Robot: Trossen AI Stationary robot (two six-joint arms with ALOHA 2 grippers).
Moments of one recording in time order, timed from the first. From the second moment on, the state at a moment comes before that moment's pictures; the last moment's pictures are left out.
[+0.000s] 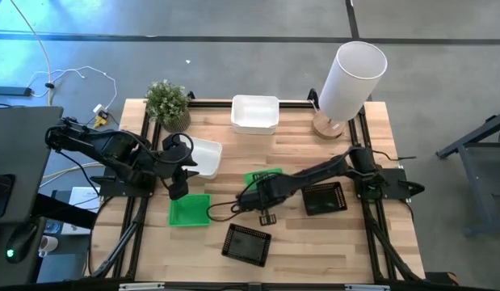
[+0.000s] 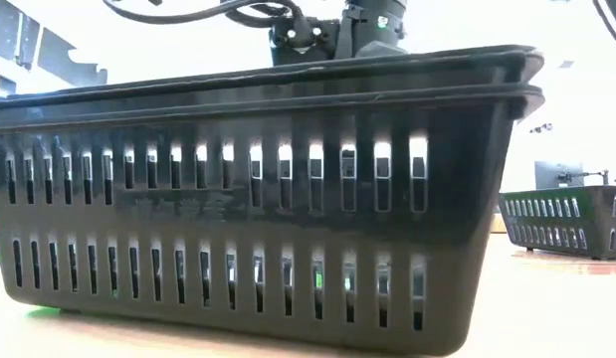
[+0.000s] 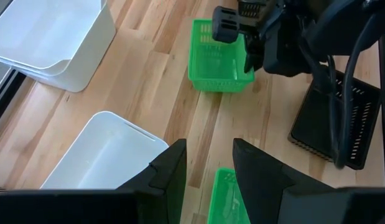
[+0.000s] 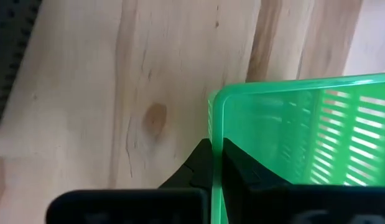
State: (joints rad) left arm -0.22 1.10 1.27 -1.12 -0.38 -0.50; right arm 0.25 2.12 1.71 -0.96 0.16 0.05
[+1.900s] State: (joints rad) left arm -0.01 1.26 1.27 -0.85 -0.34 -0.19; right arm 0.36 1.95 2.08 -1.57 0.70 0.31
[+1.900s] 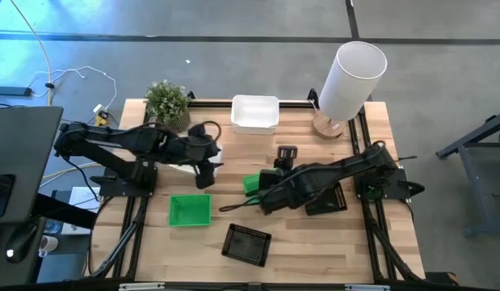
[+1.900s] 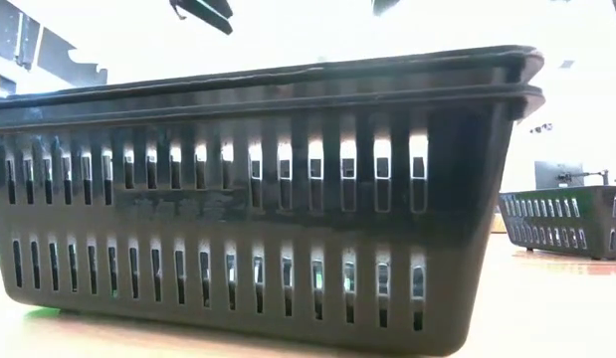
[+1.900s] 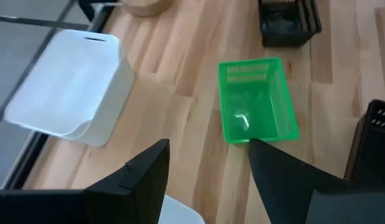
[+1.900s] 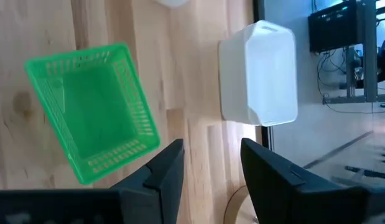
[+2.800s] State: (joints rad) left arm 0.13 1.63 1.27 -0.51 -0.13 -0.07; right arm 0.33 1.38 1.32 -1.27 0.68 0.62
